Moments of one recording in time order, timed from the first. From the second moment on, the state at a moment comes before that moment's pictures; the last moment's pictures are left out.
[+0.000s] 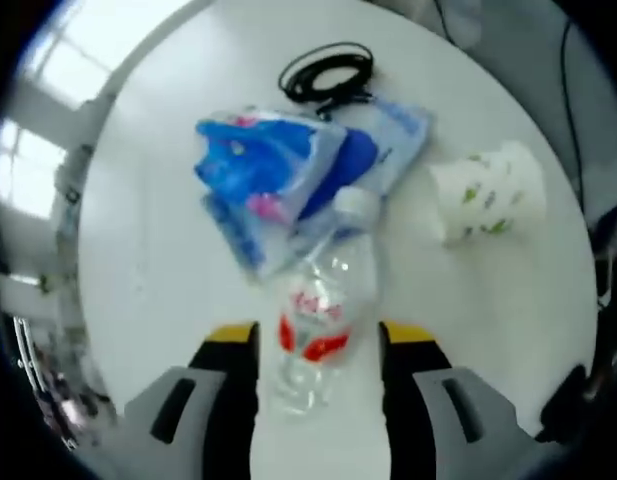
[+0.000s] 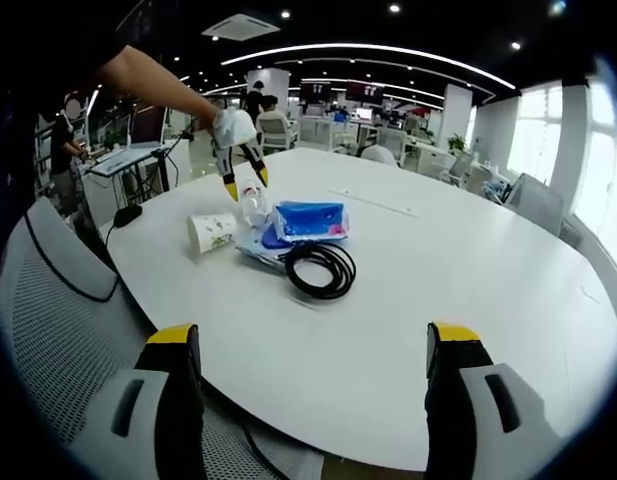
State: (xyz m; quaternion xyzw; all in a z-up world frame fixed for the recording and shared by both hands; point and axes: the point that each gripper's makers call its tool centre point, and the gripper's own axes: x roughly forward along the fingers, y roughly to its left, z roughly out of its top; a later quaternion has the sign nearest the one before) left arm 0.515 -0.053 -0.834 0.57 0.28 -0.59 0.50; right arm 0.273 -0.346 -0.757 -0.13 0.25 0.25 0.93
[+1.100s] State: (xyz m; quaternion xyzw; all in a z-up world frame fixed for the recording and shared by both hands) left arm 0.513 -0.053 -0.875 0.57 0.32 -0.63 0.43; right arm 0.269 -0.346 -0.763 -0.13 0.26 0.24 0.92
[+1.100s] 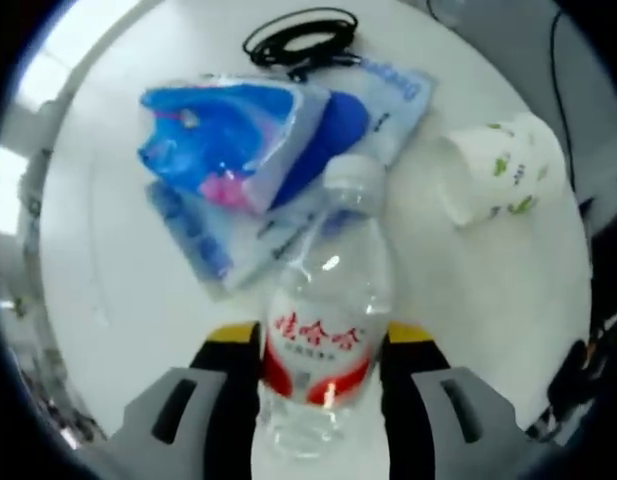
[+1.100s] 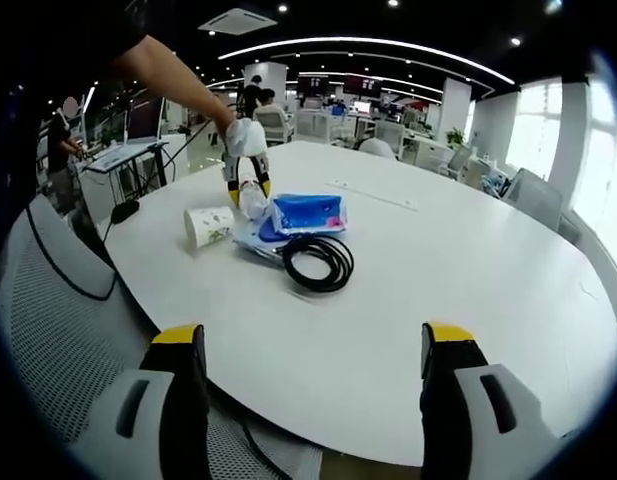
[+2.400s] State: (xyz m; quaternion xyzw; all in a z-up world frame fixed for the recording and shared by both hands) left arm 0.503 -0.047 -0.843 0.57 0.36 -0.61 0.42; right arm 0.273 -0.347 -0.754 -0.13 0.24 0.24 0.93
